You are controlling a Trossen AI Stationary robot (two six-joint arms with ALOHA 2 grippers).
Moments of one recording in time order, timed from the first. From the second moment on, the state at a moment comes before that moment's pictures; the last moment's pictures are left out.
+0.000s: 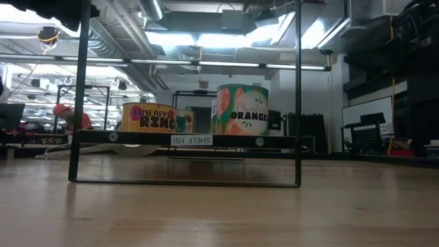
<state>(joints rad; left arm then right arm) -0.06 0.16 0.55 -0.50 -0.20 0.09 0.07 0.00 0.01 0.05 0.19 -0.09</state>
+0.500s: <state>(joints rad) -0.06 0.05 0.25 -0.23 -0.11 0.14 0.07 0.00 0.01 0.05 0.19 -0.09</state>
